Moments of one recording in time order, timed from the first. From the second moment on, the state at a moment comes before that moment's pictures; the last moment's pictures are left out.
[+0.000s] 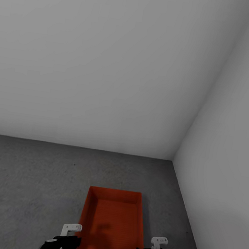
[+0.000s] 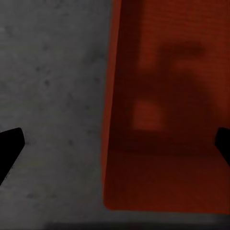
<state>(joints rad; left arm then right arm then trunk) -0.40 -0.10 0.09 -0.43 0.01 0.18 0.03 -0.55 -0.02 -0.06 -0.06 0.08 -0.08 0.28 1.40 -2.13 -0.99</state>
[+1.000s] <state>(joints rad) -0.39 0.03 0.09 0.04 0.02 -0.19 0.02 -0.44 -0.11 -0.06 0.05 0.08 -0.20 0.26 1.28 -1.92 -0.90</state>
